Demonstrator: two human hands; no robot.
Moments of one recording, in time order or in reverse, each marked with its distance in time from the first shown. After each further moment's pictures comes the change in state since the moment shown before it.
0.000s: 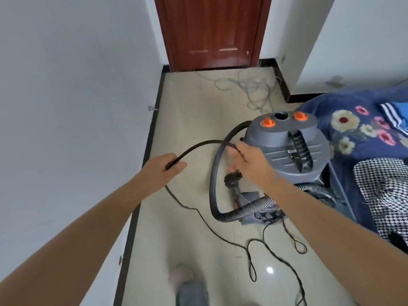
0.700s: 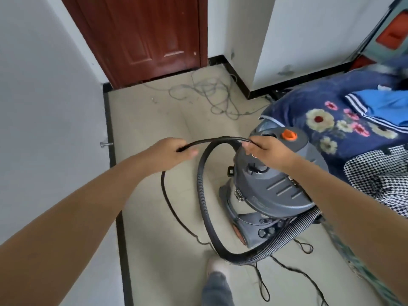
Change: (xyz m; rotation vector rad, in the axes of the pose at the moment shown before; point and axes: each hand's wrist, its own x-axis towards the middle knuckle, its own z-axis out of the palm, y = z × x) left_hand 0.282 0.023 -0.076 0.039 -0.428 0.170; right_hand 0.198 0.044 -0.065 -0.157 0.034 0.281
